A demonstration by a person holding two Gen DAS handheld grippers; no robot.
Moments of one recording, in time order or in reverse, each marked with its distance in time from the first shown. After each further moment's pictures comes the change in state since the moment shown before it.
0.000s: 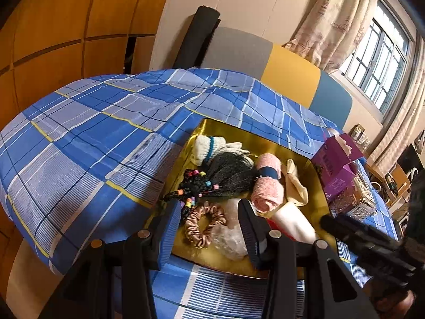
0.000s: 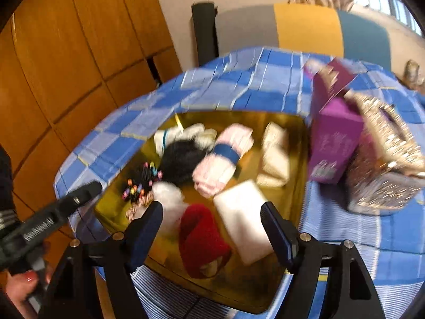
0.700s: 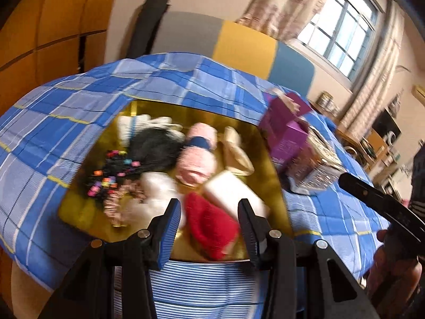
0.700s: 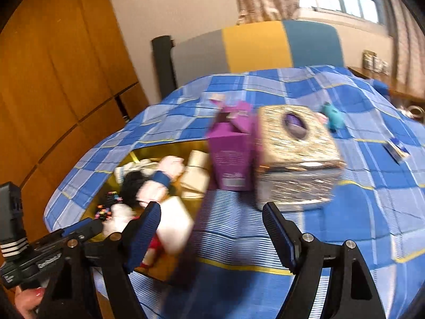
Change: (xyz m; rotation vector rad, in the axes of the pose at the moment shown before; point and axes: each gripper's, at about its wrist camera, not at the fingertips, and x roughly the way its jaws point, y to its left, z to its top) left arm 0.010 -0.089 -0.027 0.159 0.098 -0.160; right arm -0.084 -0.097 -0.015 0.152 -0.128 -0.123
